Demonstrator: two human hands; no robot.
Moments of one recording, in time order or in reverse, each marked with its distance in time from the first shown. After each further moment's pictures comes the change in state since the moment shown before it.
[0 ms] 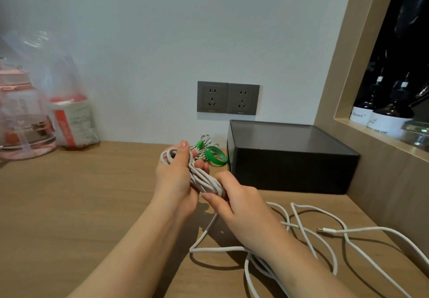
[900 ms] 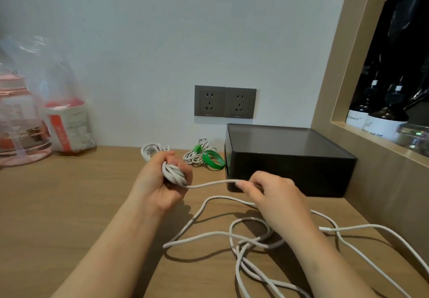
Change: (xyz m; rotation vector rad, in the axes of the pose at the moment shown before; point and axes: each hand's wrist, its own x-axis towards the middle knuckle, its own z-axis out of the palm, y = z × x) left_hand 0.000 0.032 -0.006 -0.386 -0.064 -0.346; right_hand -0.002 0.027 -0.036 -0.244 0.181 0.280
